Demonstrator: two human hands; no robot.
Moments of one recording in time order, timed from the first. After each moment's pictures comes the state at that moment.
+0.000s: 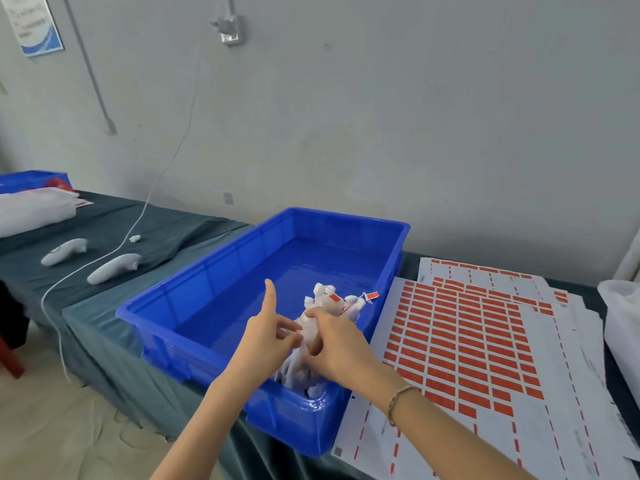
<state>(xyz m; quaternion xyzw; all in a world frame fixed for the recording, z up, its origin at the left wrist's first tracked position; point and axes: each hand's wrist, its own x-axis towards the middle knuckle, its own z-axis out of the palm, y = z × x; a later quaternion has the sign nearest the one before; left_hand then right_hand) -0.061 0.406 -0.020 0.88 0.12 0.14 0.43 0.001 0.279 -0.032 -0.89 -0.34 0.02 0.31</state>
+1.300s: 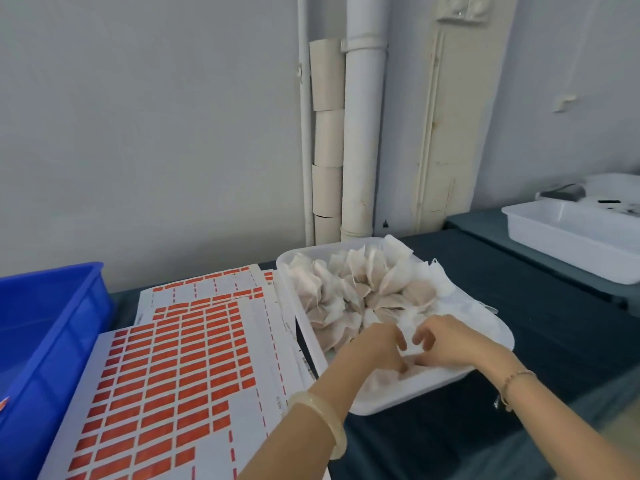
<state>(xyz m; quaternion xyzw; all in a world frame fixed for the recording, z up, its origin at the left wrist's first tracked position) 0.026 -0.105 -0.034 0.88 -0.41 -0.20 0.14 -0.050 -0.240 -0.027 -0.96 0.19 0.09 0.17</state>
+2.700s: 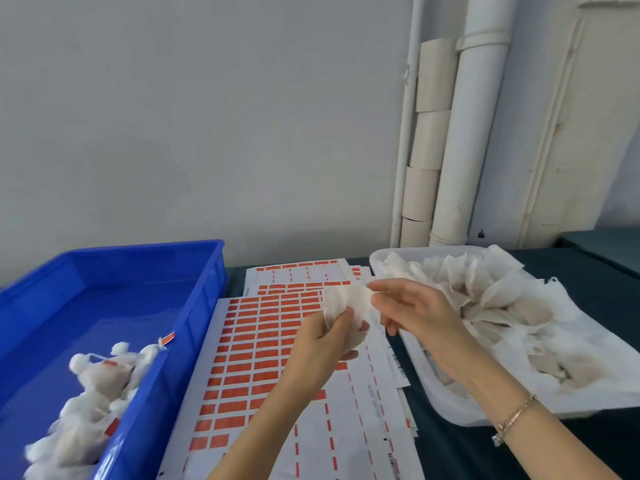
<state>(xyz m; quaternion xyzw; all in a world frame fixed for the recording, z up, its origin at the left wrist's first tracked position) 0.017 0.111 -0.008 0.72 -0.15 -0.01 0.68 -0.013 -0.051 0.025 -0.74 -0.06 -0.10 0.66</state>
